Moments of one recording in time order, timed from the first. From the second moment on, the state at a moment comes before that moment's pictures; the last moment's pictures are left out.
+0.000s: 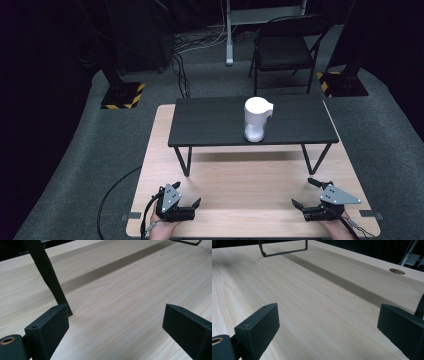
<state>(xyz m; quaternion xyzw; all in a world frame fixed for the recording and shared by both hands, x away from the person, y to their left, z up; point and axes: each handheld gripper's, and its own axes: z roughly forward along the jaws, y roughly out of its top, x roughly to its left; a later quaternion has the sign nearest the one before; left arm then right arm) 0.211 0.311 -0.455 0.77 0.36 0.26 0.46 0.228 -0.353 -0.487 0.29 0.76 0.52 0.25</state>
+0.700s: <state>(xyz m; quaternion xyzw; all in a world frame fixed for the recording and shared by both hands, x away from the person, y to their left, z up) 0.213 0.309 -0.455 0.77 0.36 0.26 0.46 0.228 -0.353 -0.486 0.29 0.77 0.52 0.25</state>
